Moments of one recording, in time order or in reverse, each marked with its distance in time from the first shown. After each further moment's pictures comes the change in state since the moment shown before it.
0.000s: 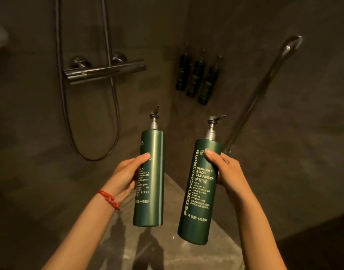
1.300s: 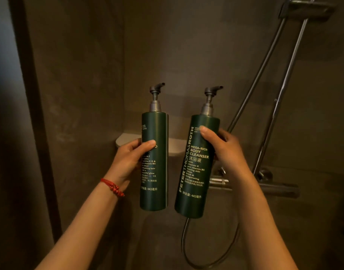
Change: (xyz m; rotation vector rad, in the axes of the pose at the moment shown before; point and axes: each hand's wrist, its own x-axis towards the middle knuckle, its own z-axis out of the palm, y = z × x) left_hand -0.084 0.252 -0.146 0.253 0.804 0.824; right_hand 0.138 -0.238 0.300 0.220 -0.879 -0.653
